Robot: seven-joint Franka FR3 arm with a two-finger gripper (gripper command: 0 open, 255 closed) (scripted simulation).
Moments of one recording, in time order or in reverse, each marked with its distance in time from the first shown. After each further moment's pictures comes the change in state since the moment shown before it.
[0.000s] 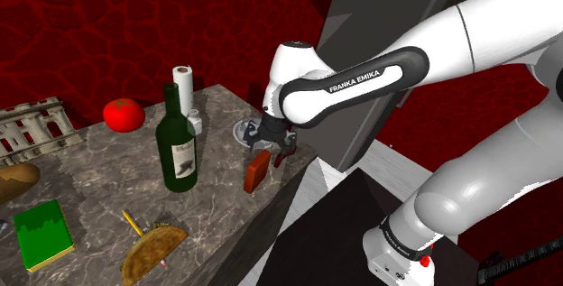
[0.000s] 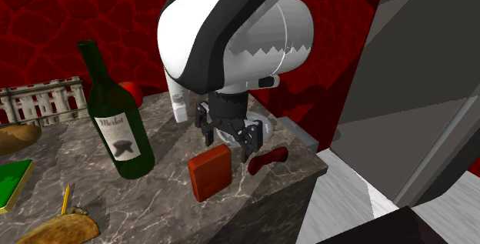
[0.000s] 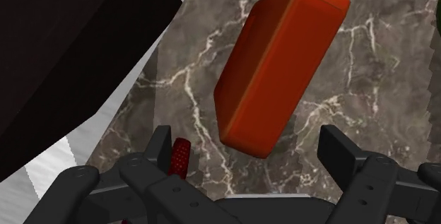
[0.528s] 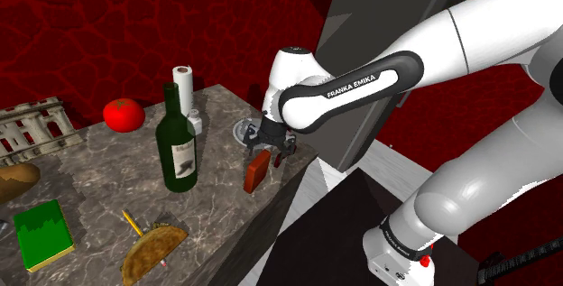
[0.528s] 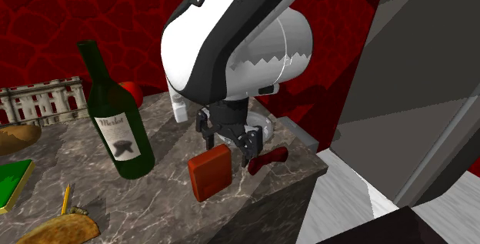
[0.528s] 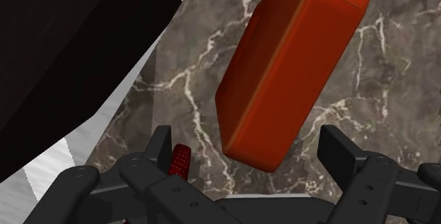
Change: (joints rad) arm -0.001 0.023 0.005 -0.016 -0.008 0.038 0.006
